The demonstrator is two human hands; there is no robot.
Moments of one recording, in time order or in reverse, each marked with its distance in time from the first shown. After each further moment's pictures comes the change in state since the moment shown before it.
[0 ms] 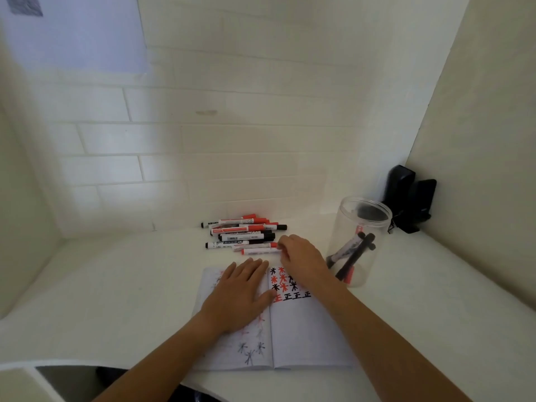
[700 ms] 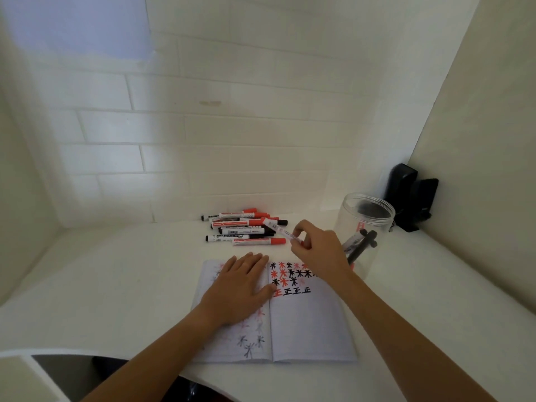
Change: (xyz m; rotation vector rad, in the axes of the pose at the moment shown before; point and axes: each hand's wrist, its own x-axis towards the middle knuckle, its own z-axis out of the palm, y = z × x) left_hand -0.001 -0.003 -0.001 -0.042 0.000 0.007; right_hand -0.023 0.007 -0.040 0.237 0.146 0.120
